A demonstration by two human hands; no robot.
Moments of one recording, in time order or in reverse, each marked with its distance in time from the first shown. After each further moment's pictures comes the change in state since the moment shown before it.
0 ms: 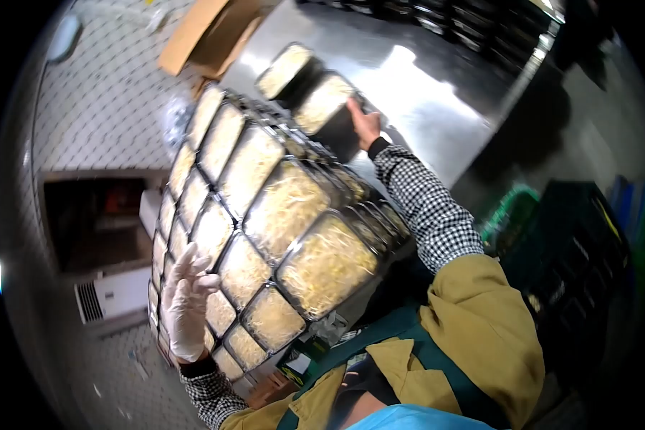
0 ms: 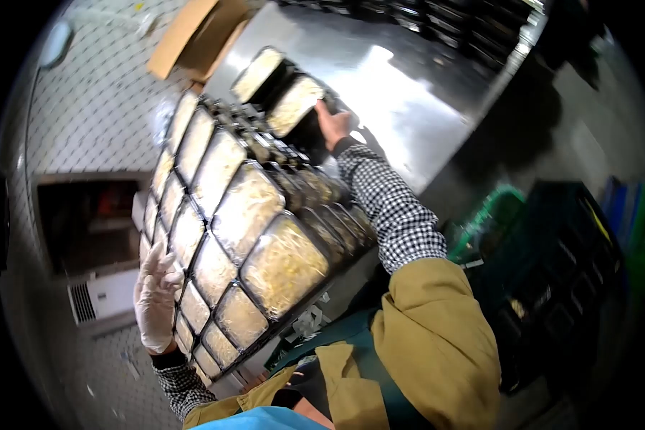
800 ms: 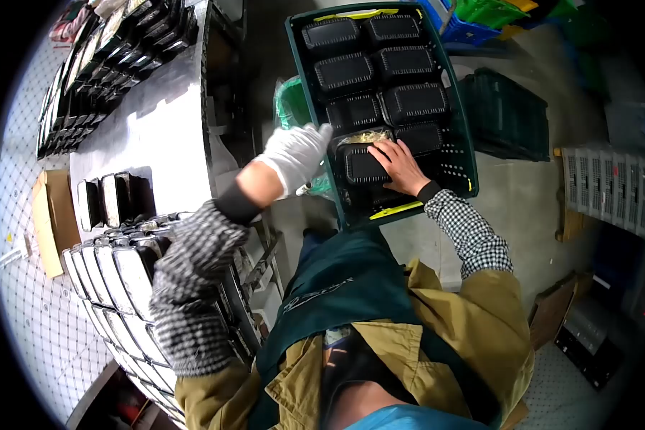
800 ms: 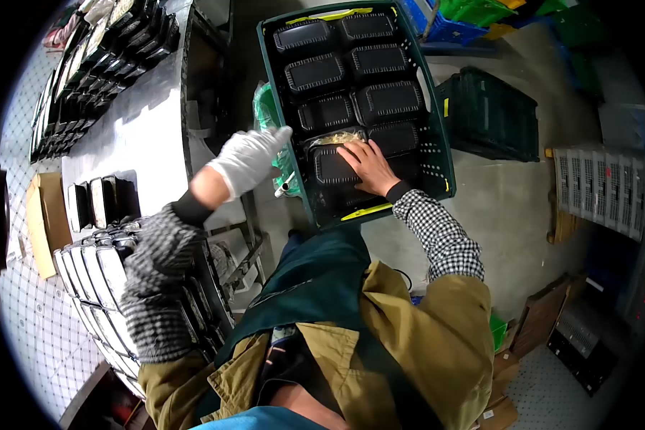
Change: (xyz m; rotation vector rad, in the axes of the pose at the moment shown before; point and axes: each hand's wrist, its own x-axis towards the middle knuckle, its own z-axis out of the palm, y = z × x) left_hand -0.045 -0.125 0.445 1.462 -1.475 1.264; right_hand -0.426 -0.020 -0.518 -1.656 0.124 -0.447
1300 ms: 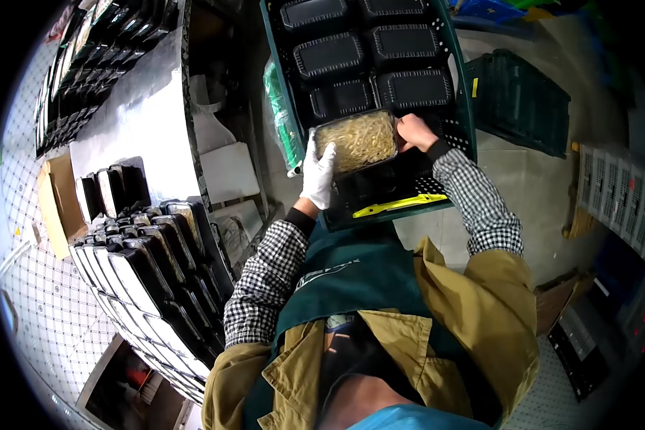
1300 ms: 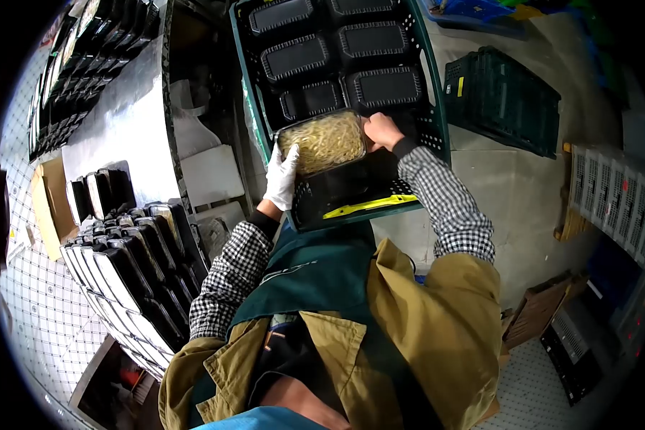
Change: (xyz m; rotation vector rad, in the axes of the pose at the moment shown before) left_hand 0.098 0.088 0.152 -2.009 0.688 -0.523; right_hand 0.035 0.117 0.016 1.037 -0.245 0.961
